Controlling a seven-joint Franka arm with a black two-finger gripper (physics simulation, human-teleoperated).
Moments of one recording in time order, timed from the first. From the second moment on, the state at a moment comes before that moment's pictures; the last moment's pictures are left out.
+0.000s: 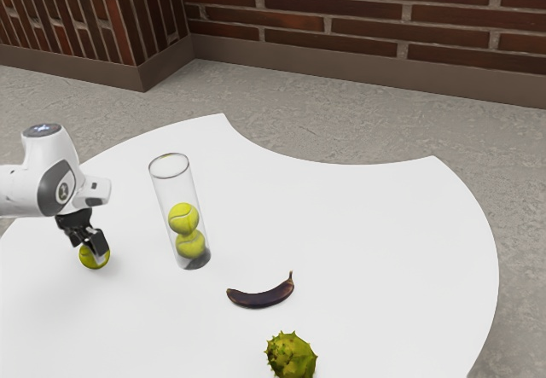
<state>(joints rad) 0.05 0.19 0.39 -2.34 -0.02 2.54 0.60</state>
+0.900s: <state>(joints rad) -0.01 -0.13 0.38 -2.26 -0.08 2.18 0.62</state>
